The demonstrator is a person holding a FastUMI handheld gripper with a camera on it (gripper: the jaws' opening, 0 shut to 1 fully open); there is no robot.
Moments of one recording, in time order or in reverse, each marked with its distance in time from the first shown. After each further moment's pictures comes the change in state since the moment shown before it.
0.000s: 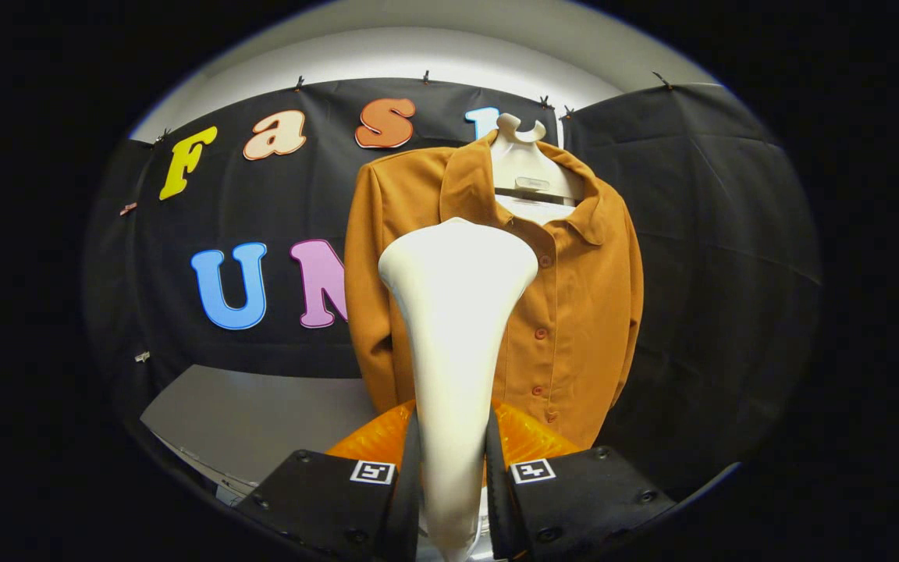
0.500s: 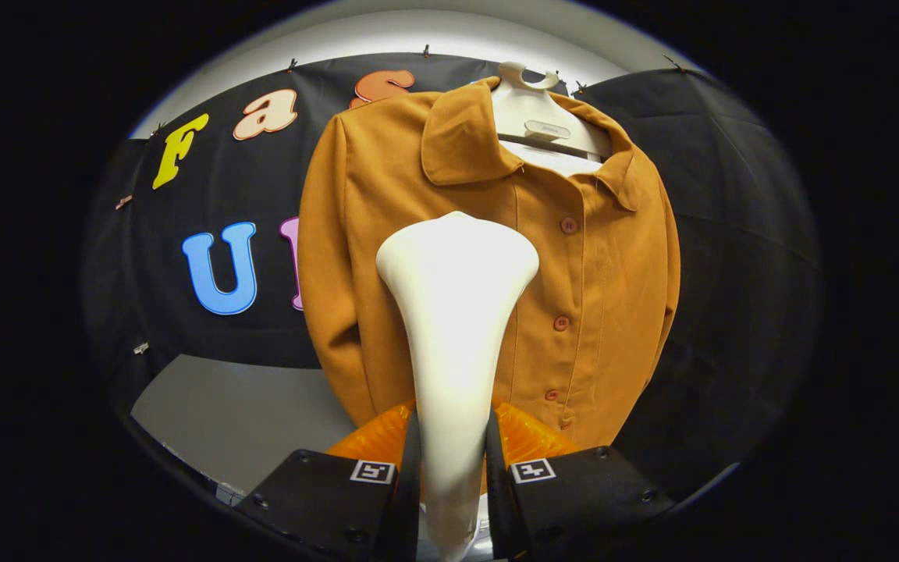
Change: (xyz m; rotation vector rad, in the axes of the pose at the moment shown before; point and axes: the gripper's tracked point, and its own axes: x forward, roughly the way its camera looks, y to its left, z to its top) arm 0.062 -0.012 -0.030 -0.008 0.094 0.039
